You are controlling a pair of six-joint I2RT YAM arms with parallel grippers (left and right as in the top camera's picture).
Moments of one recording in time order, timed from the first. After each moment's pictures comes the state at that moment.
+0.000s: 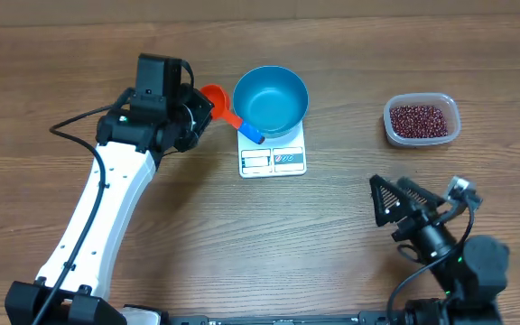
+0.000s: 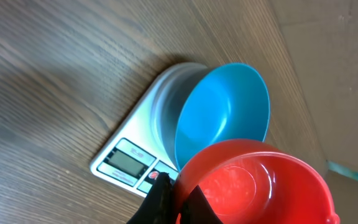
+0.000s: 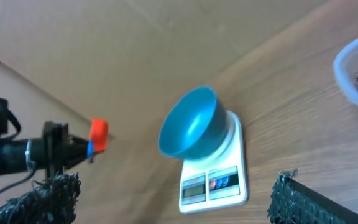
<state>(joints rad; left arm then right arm) -0.22 1.53 1.34 -0.74 0.15 -1.15 0.01 0.30 0.39 -0.27 -0.42 0.73</state>
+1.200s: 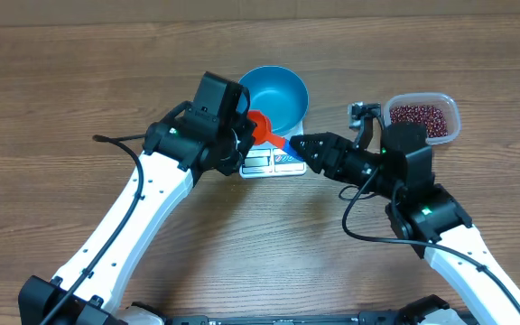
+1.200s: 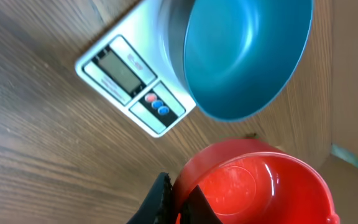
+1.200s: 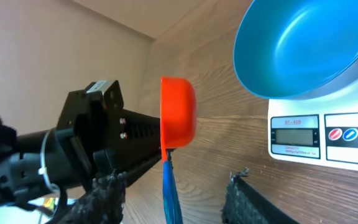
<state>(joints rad) -0.46 1.53 1.34 -0.83 0.13 -1.47 0.38 1.13 0.78 -0.07 -0.54 0.89</state>
